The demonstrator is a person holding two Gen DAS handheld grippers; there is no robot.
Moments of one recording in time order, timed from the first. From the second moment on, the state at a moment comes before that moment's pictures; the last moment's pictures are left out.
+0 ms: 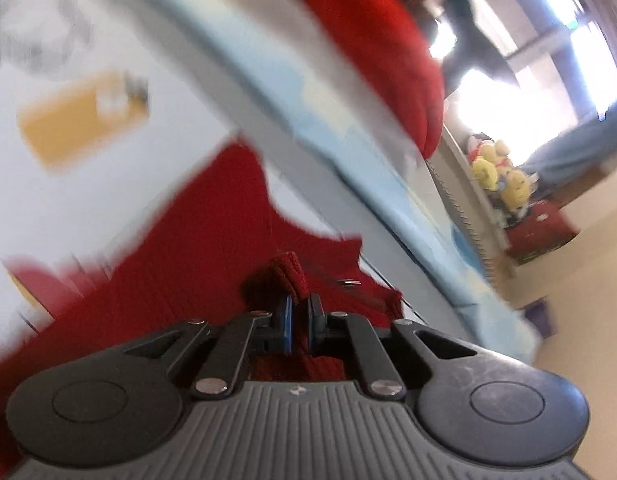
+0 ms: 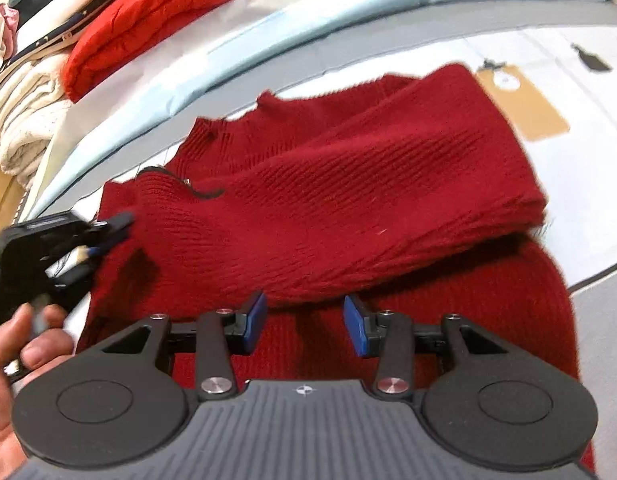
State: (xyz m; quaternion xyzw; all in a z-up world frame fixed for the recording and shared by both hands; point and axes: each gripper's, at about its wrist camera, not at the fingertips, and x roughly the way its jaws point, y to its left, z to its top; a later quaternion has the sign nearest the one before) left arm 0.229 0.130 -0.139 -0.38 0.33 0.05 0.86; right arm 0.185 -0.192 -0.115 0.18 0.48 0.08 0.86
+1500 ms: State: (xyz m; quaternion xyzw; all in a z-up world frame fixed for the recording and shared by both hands) left arm 0.131 0.100 -0.017 -0.05 0.36 0.03 0.93; right arm 0.144 -0.288 -0.024 0.24 0.35 -0.08 0.90
